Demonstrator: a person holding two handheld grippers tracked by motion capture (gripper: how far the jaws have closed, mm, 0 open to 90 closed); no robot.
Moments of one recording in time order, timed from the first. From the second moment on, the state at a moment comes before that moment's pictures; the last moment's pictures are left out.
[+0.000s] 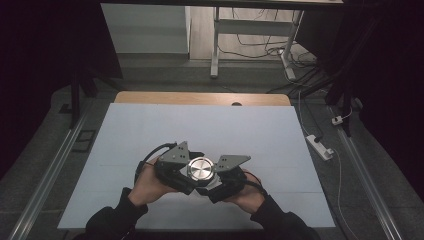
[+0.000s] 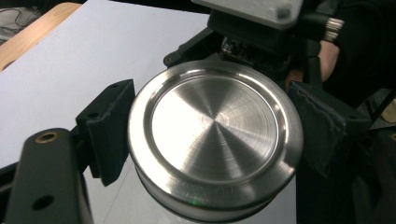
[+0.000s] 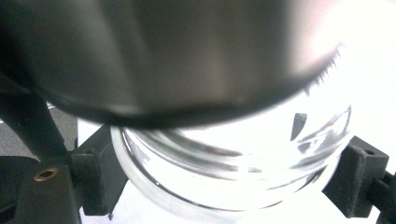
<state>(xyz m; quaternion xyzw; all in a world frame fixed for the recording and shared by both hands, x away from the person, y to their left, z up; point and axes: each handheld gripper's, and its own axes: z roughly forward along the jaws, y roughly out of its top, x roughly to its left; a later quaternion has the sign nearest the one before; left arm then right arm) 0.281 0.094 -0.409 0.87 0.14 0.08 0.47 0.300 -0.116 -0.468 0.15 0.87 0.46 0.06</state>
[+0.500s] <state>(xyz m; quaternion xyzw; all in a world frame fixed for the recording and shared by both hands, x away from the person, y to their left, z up) 0.275 0.104 -0.413 0.87 0.15 0.09 0.47 0.314 -0.124 -0.467 0.18 0.87 0.46 0.08</state>
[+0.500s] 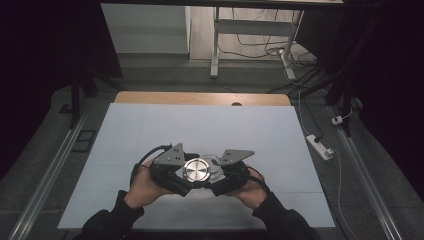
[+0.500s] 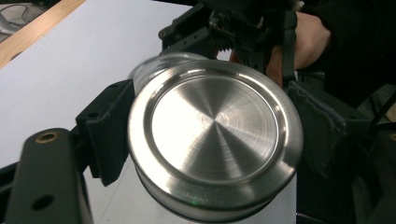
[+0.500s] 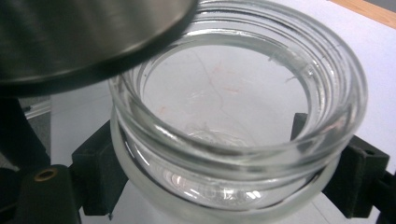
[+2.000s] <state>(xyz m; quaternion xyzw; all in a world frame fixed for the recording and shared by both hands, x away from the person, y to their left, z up) 0.262 0.105 -0.452 0.86 0.15 0.10 0.48 0.363 -0.120 -0.465 0.22 0.86 0.45 0.12</state>
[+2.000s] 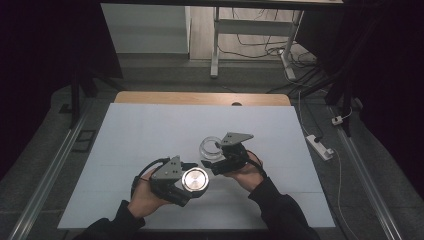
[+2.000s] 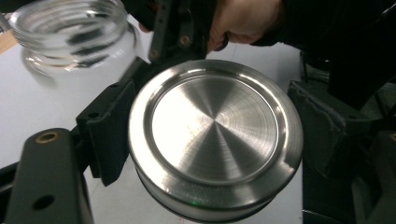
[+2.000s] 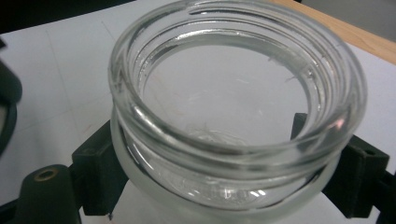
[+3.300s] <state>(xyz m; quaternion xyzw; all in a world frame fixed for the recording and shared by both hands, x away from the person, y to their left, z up) 0.298 0.083 -0.525 0.87 0.21 0.10 0.43 0.428 -0.088 -0.480 0.25 0.85 0.44 0.15</state>
